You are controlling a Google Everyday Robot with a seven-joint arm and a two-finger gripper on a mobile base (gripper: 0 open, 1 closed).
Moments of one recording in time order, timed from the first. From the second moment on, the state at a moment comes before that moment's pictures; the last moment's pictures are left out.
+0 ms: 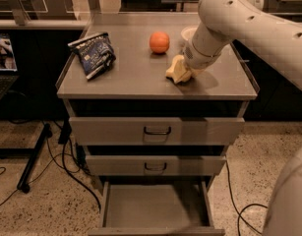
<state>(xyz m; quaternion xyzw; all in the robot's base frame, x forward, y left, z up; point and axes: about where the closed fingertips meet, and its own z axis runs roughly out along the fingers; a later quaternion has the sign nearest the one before) 0.686 -0.125 0.816 -0.22 0.95 0.06 0.20</state>
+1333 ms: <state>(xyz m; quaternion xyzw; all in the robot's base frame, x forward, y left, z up) 0.629 -0.137 0.854 -0.32 0.91 0.14 0.21</state>
